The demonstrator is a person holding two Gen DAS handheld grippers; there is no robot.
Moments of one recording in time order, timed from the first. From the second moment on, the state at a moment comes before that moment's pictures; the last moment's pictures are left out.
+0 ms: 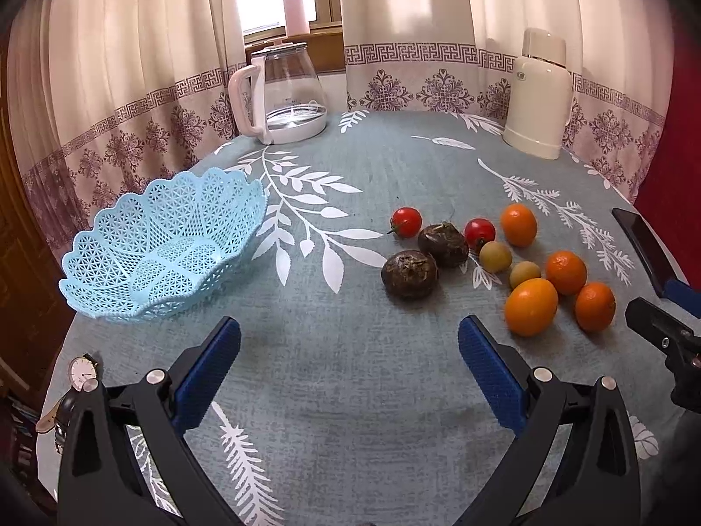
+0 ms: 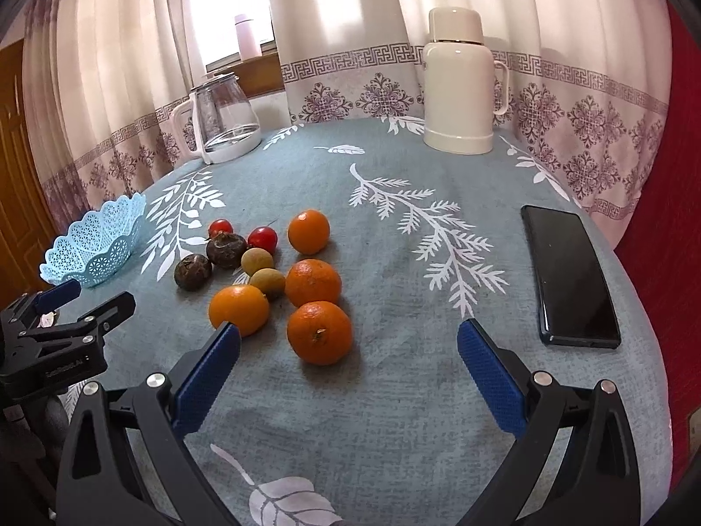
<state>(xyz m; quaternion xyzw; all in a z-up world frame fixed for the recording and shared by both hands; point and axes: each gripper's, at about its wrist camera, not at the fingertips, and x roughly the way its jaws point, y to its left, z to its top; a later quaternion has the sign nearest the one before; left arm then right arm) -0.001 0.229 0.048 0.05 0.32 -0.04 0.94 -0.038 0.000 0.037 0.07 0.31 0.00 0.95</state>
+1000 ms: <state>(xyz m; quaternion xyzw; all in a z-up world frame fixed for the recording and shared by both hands) 0.087 0.212 0.018 0.02 0.43 -0.16 0.89 -0.026 -0.005 0.024 0.09 0.35 0.03 0.93</state>
